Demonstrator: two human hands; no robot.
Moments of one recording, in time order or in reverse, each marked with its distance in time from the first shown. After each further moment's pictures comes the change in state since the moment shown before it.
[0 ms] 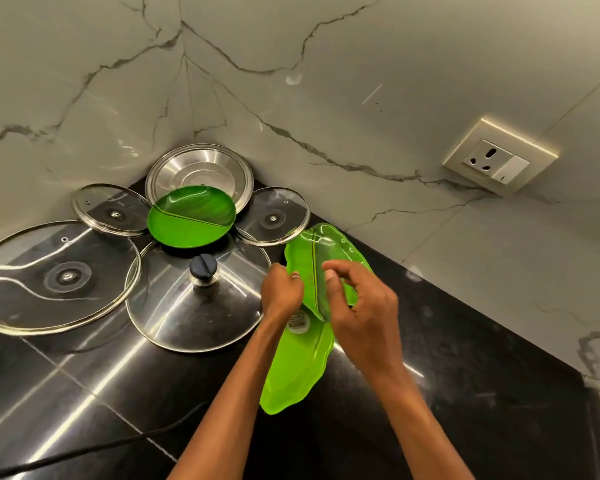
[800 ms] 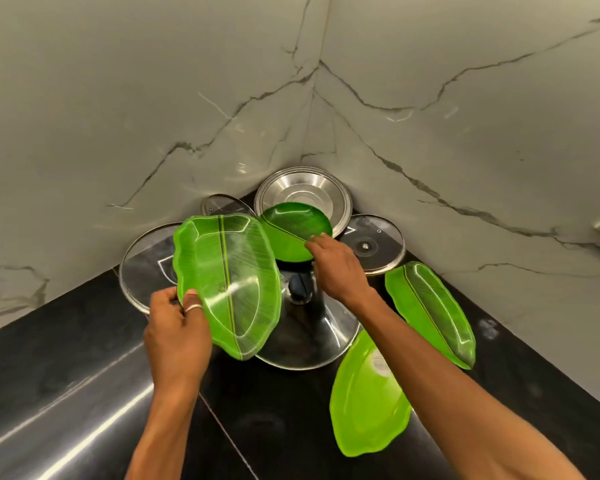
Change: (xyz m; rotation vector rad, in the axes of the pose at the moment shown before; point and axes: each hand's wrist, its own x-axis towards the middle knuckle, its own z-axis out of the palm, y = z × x) left_hand -0.081 -0.090 -0.237 -0.309 0.774 -0.075; right_hand 0.107 0.031 0.232 -0.480 -0.623 -0.448
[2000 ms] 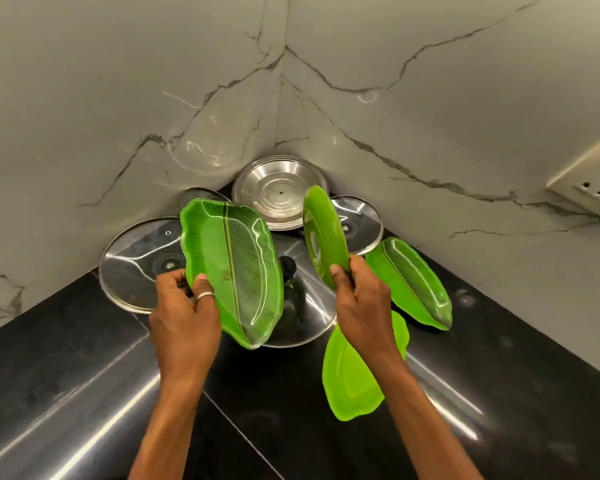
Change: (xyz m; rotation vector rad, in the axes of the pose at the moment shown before) left_hand -0.024 0.023 -0.001 0.088 -0.130 0.137; right_hand -0.136 -0.073 -0.081 0.641 0.505 0.467
